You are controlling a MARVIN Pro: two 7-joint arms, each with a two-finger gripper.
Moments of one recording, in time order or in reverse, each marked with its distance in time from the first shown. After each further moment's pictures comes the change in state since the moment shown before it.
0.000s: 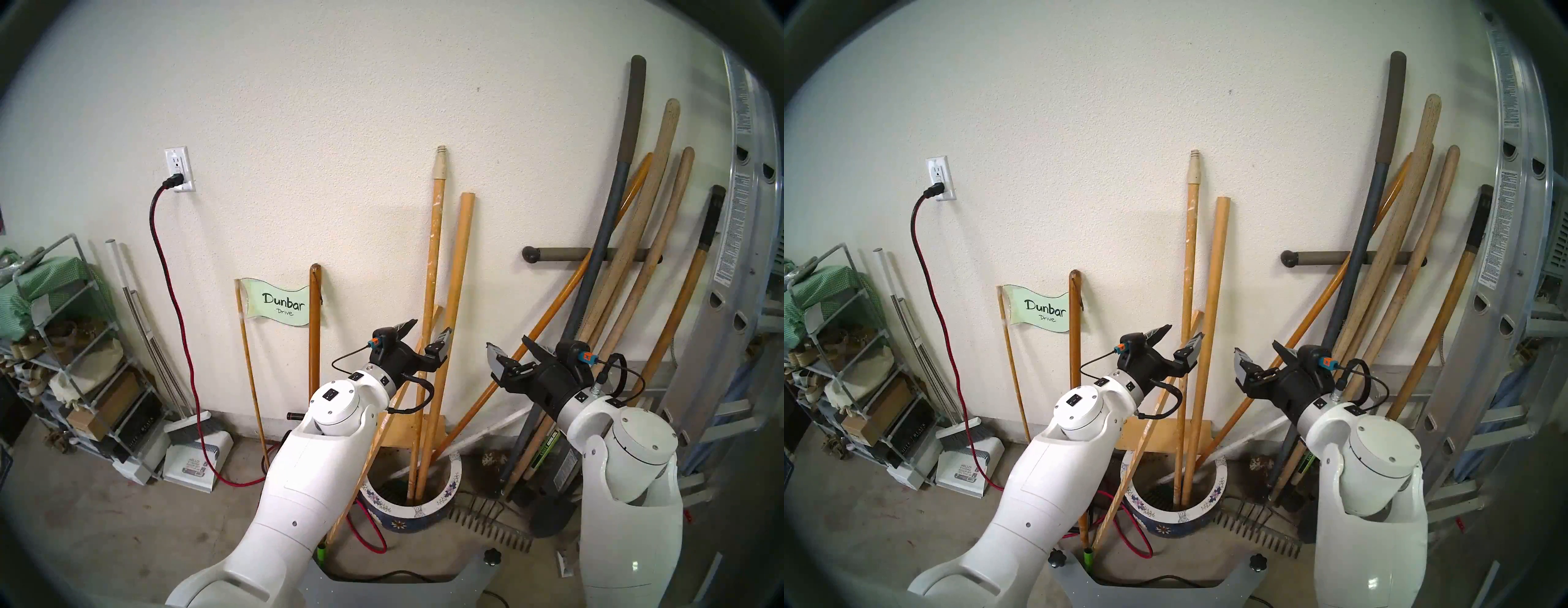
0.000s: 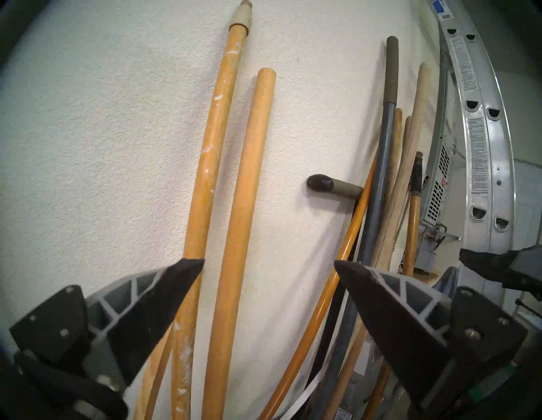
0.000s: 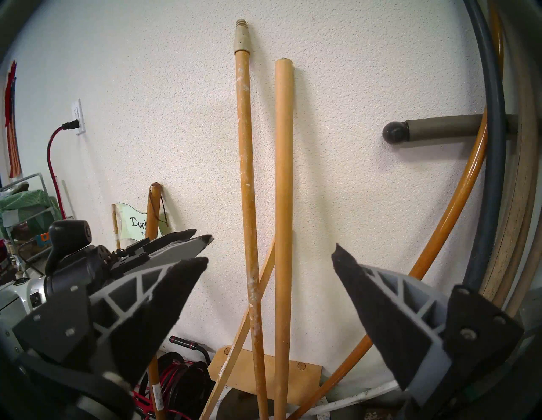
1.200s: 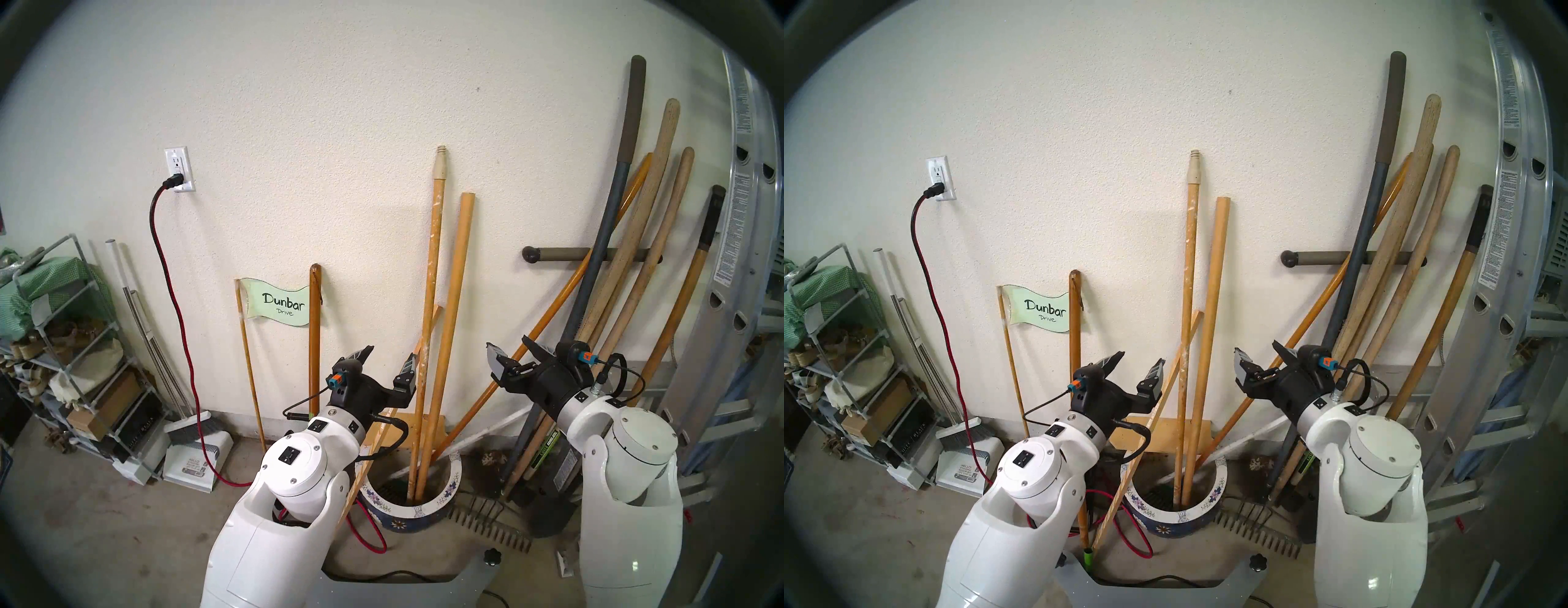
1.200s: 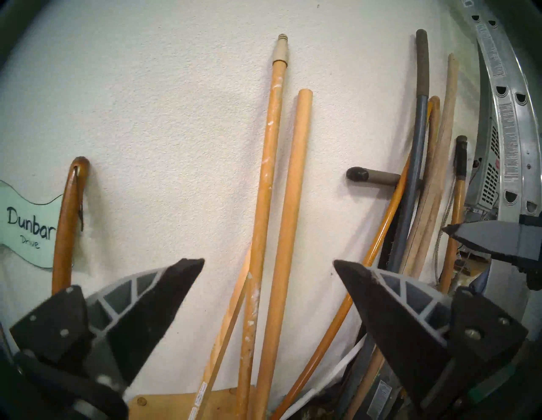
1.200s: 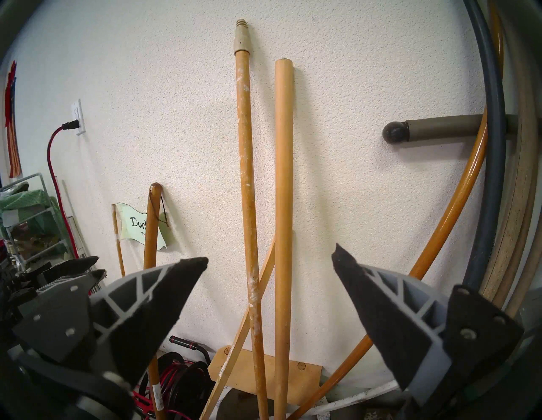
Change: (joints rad) left arm 0.399 0.112 -0.005 -0.518 0.098 0.159 0.296; right arm 0.000 0.000 0.000 0.000 0.000 0.000 0.000
